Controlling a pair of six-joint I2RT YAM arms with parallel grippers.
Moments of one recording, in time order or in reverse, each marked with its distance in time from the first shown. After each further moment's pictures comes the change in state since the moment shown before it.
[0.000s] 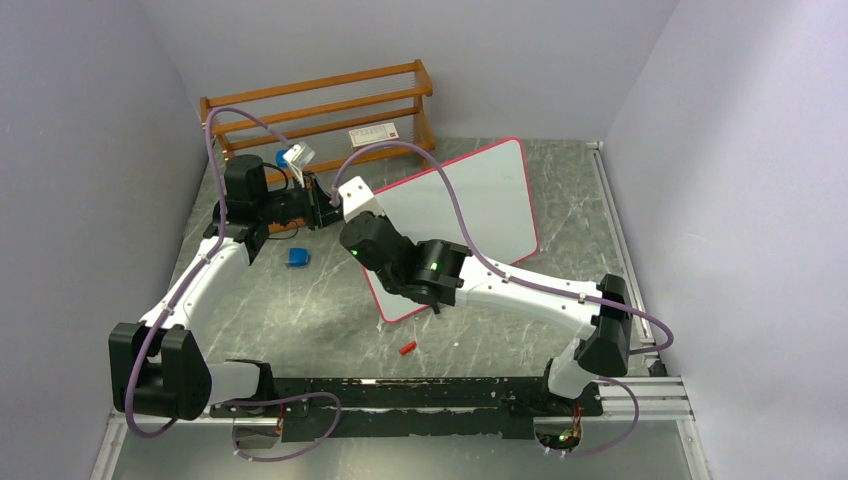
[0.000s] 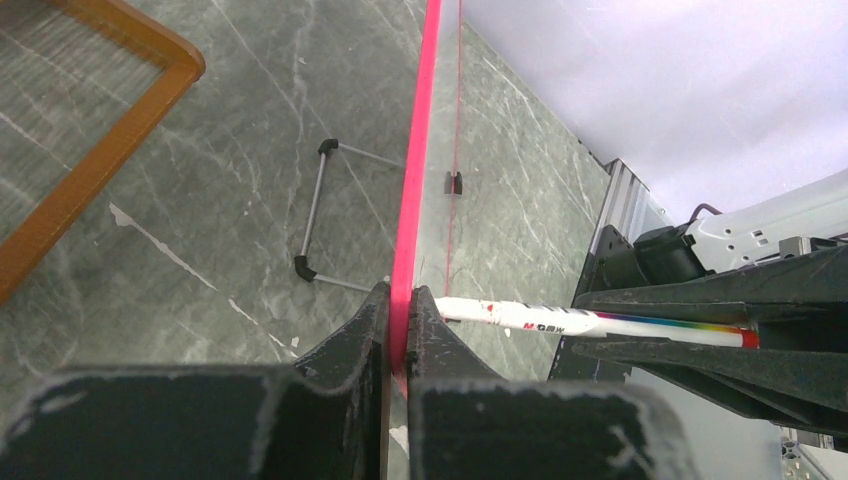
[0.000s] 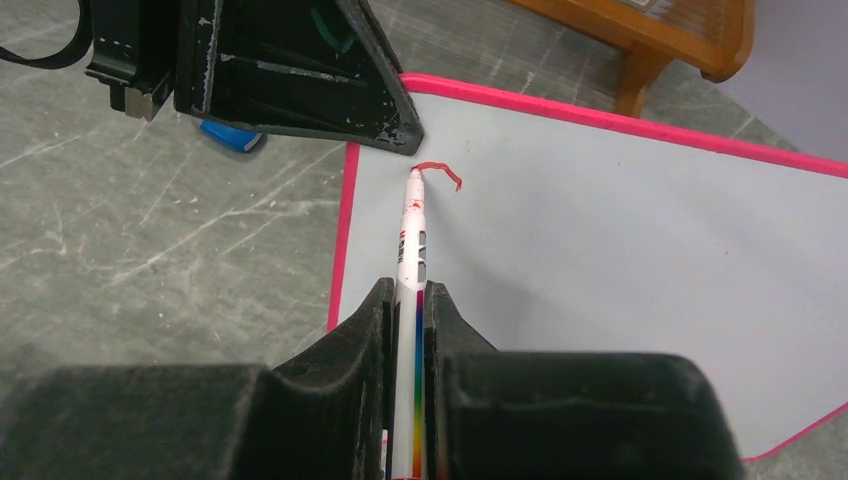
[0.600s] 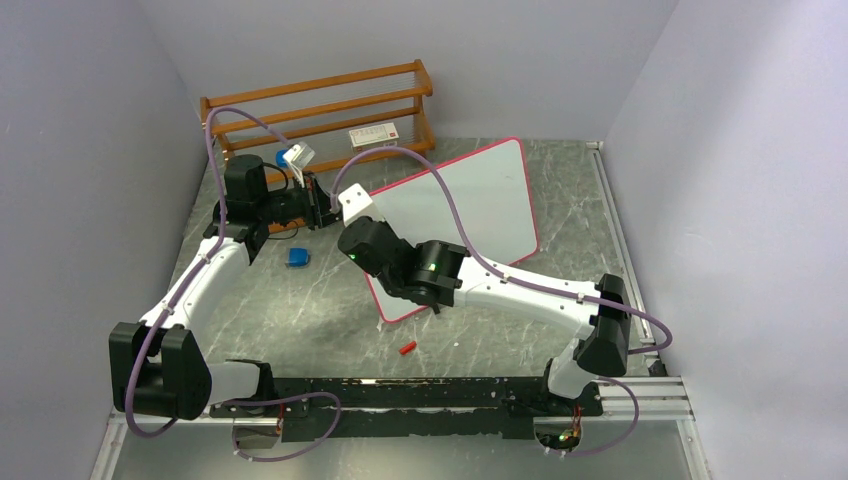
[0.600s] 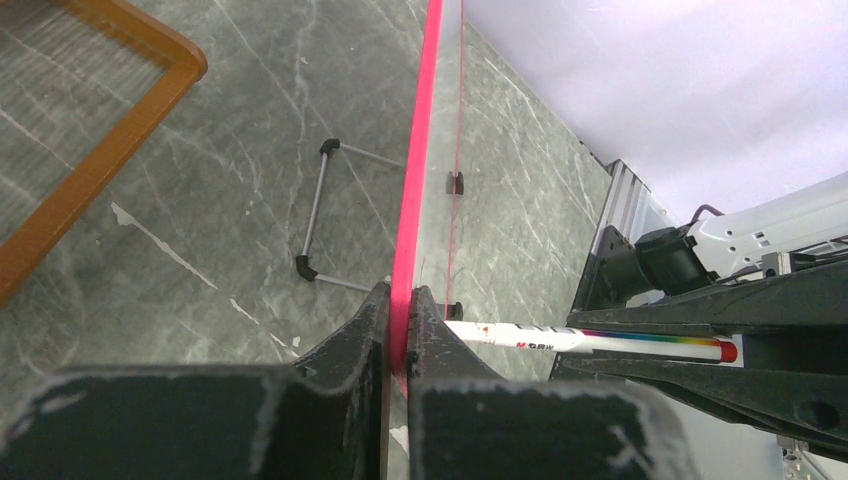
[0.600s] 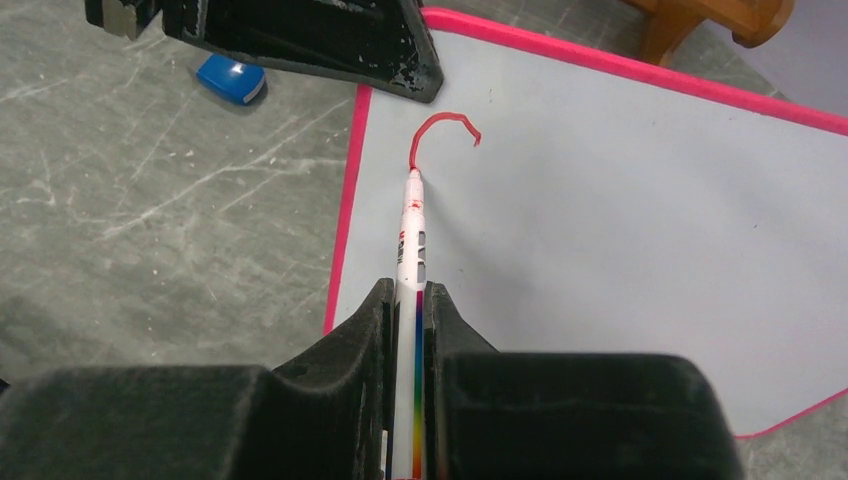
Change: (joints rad) left arm 0.000 0.001 0.000 0.000 -0.003 0.000; right arm 0.004 0.006 0.002 -0.082 -0.039 0.024
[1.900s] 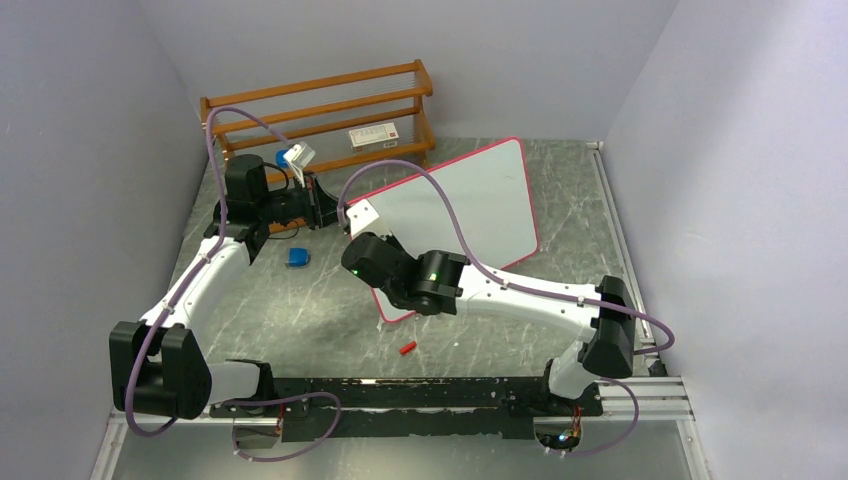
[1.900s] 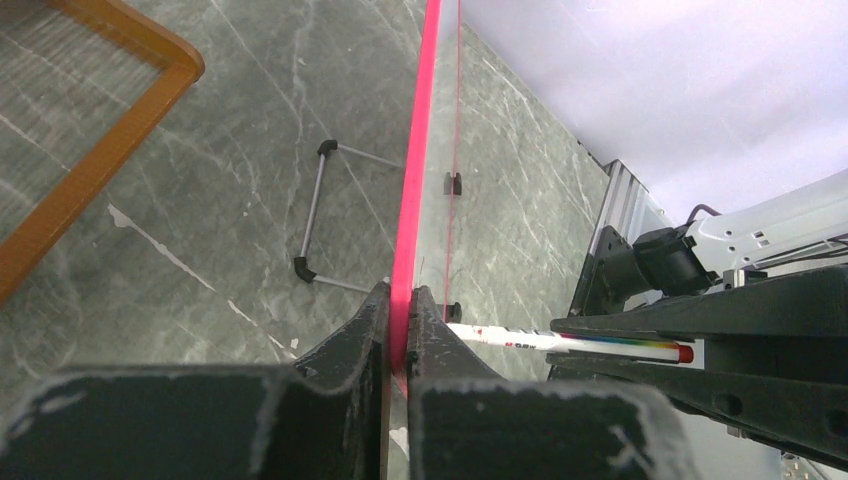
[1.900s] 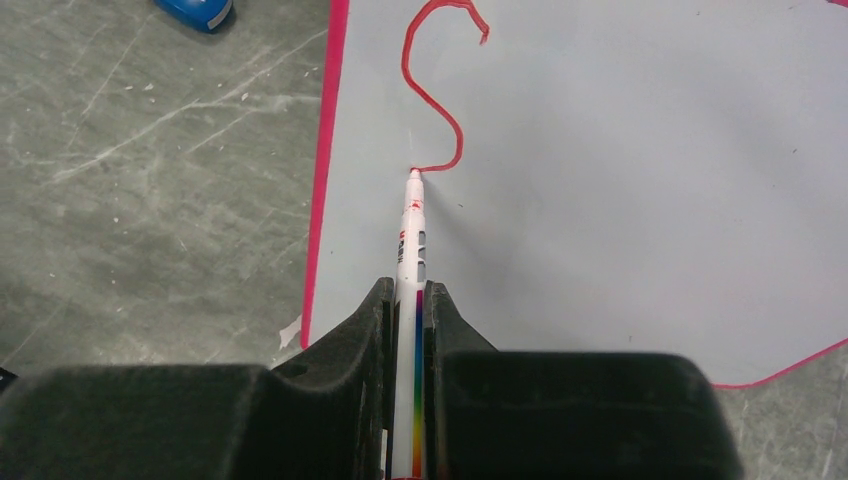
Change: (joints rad) left arm -0.003 0.005 0.000 0.006 0.002 -0.005; right arm 0.023 -0.029 -0.087 -0.064 0.023 0.072
